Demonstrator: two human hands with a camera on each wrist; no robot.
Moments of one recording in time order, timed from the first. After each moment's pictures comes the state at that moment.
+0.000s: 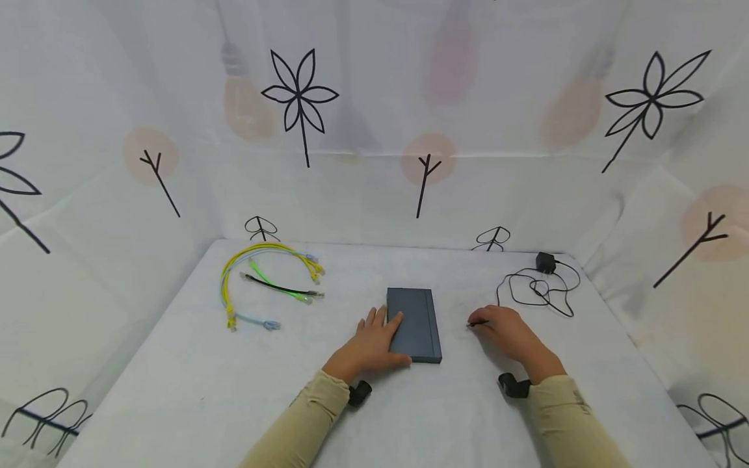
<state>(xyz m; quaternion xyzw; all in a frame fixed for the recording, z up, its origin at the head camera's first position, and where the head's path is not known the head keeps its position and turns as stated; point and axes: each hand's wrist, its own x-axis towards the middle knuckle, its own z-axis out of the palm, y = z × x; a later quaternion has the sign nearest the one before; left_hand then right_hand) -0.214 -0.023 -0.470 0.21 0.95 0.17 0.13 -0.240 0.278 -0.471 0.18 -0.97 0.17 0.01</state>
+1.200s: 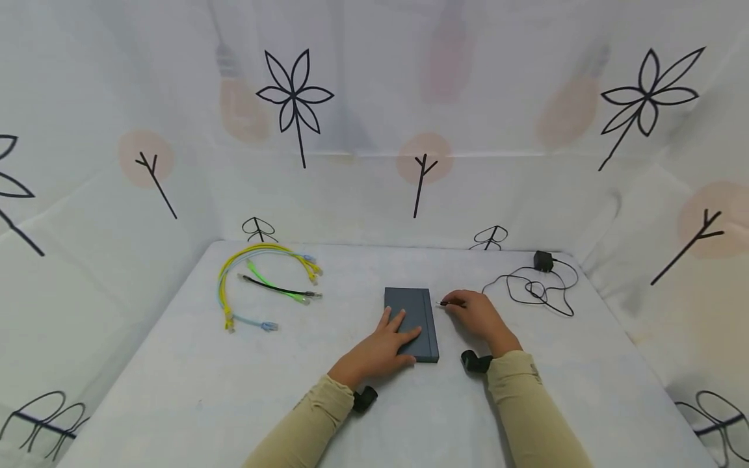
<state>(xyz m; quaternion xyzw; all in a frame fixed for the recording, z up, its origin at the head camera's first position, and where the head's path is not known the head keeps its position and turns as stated) -0.207 -0.010 -0.471 0.28 0.93 0.19 0.13 -0.280 0.241 -0.484 0.12 -0.95 0.29 0.02</state>
